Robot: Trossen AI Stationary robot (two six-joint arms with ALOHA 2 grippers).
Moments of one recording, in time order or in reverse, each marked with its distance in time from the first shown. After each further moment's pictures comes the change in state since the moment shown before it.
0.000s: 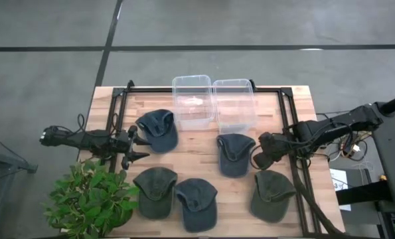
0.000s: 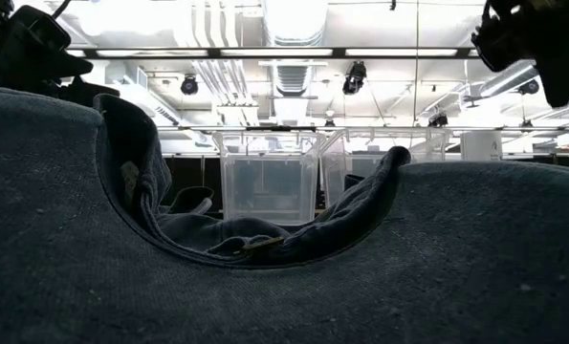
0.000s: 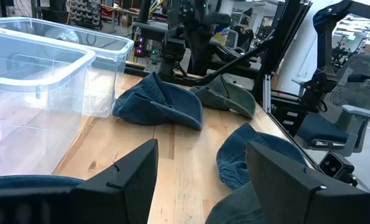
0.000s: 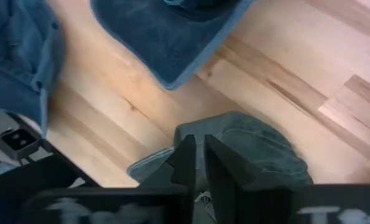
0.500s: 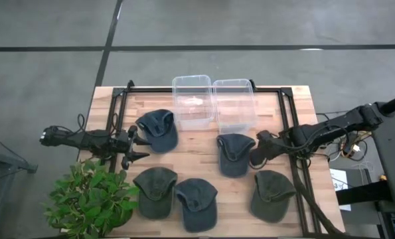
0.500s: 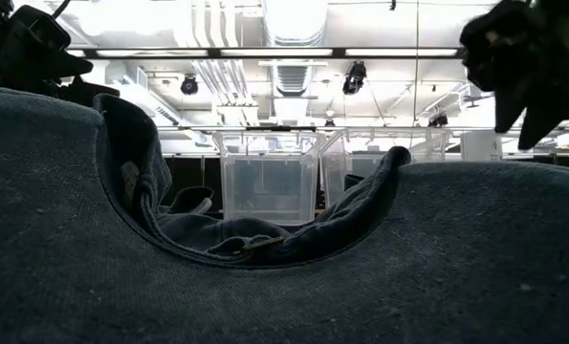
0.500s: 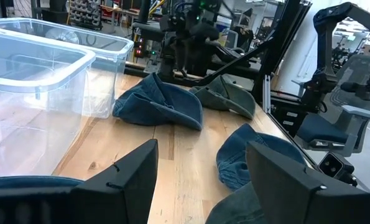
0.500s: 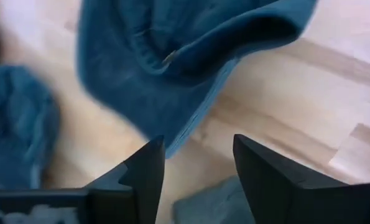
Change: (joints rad) left arm 0.000 0.001 -0.001 0.002 0.000 0.000; right arm 0.004 0.015 -0.119 0.164 0.226 0.111
